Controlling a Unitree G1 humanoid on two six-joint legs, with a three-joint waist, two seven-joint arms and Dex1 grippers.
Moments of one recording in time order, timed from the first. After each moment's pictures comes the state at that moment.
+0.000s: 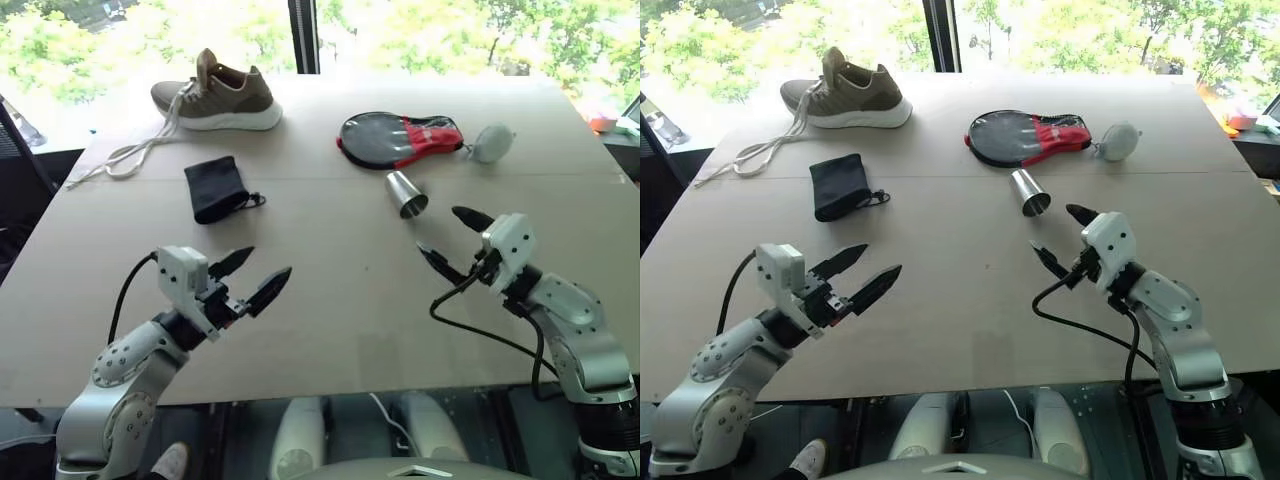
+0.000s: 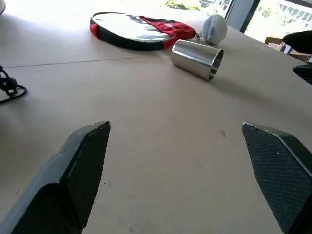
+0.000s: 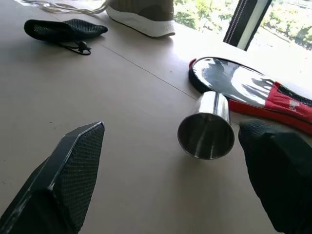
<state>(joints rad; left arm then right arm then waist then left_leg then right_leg) 0.17 0.53 0.31 -0.52 -0.66 0.45 -0.59 -0.12 -0.45 0.00 -0.36 0.28 0.18 0.65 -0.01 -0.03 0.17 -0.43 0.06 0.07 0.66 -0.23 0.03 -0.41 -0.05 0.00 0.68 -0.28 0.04</state>
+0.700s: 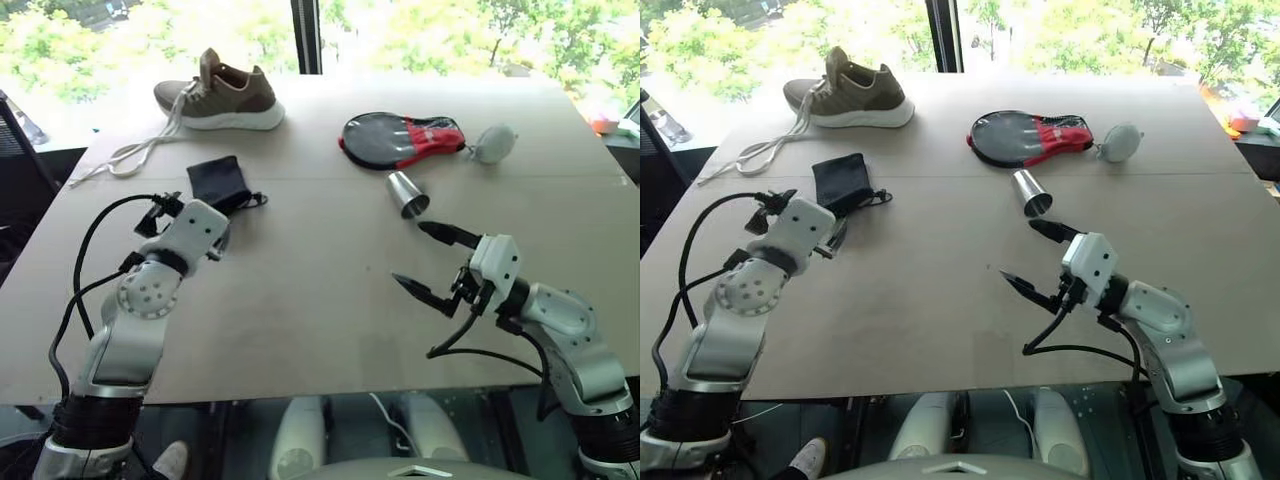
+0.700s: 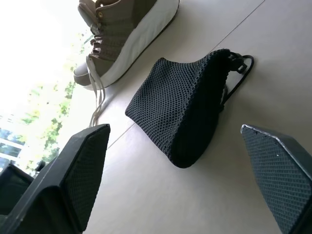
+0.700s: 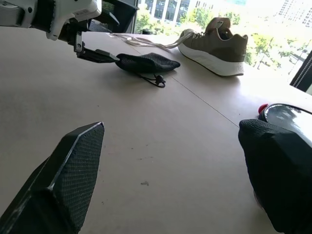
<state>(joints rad) -0.18 0.74 0.03 -0.23 0.24 0.44 -0.23 -0.09 -0.46 0.07 -0.42 0.32 0.10 0.78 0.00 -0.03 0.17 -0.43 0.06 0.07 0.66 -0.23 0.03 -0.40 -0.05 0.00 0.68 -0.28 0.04</state>
